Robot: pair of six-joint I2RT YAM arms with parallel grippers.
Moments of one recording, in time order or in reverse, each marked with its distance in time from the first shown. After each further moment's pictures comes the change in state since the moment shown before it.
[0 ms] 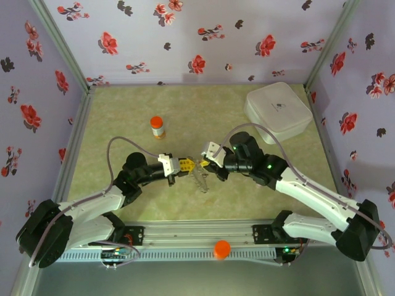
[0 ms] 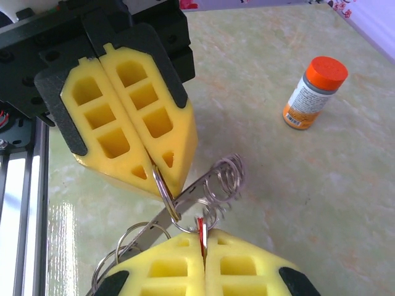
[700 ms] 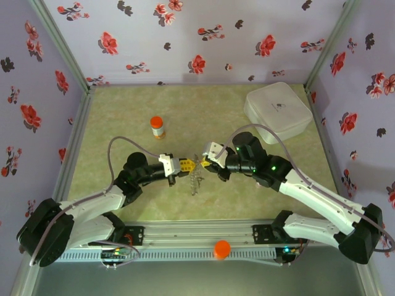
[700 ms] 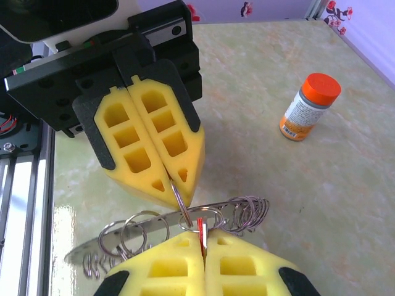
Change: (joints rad) left arm 0.000 0.012 0.000 -0.002 0.001 0.004; right arm 0.006 -0.036 0.019 -0.030 -0.005 -0.011
